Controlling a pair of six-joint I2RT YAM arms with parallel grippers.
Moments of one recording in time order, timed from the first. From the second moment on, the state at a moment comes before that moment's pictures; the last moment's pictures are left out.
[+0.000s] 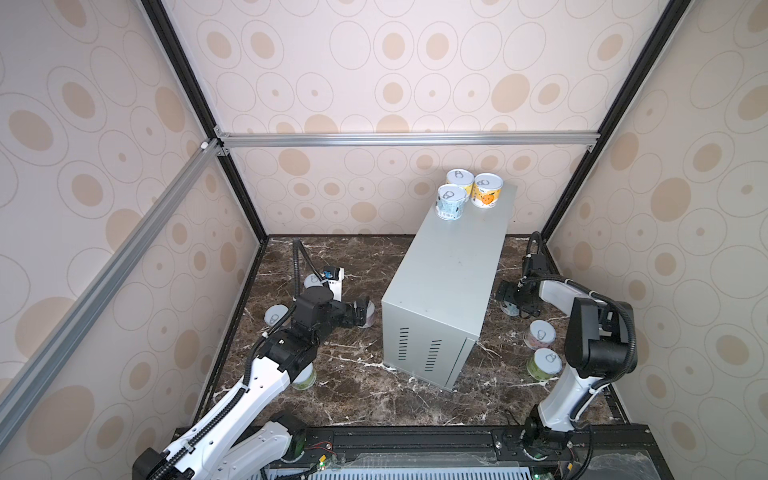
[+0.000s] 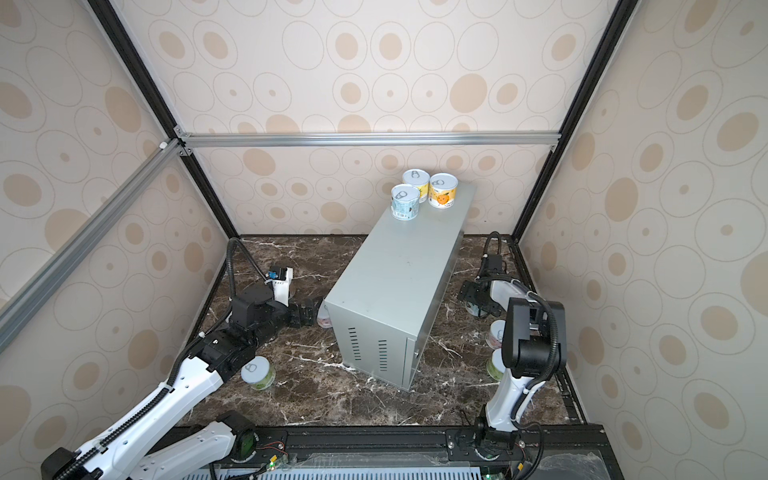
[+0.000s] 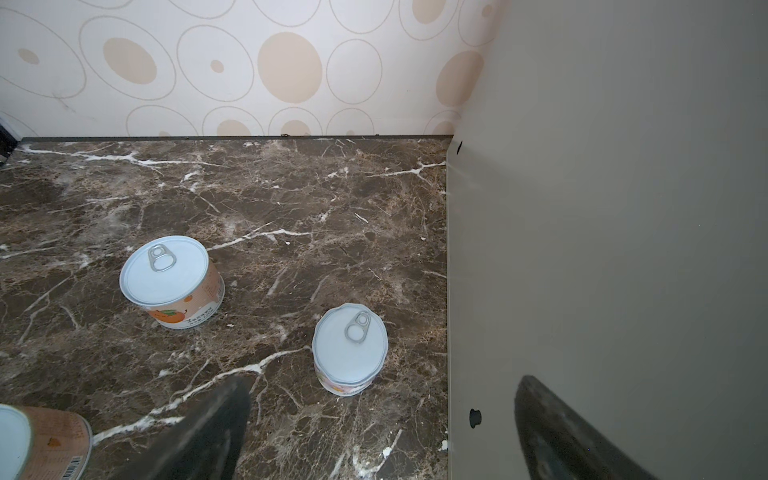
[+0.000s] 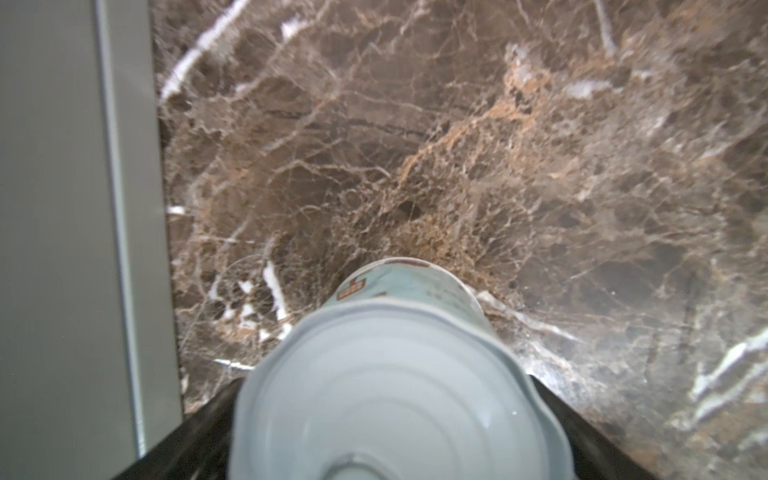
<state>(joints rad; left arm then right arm) -0.50 0.93 0.78 -0.31 -0.12 -0.27 -0.11 1.83 1.16 -0.49 0.01 0.35</state>
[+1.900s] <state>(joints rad) -0.50 0.89 0.77 -0.28 -0.14 -0.26 0.03 1.23 1.20 -0.85 -0.05 0.33</state>
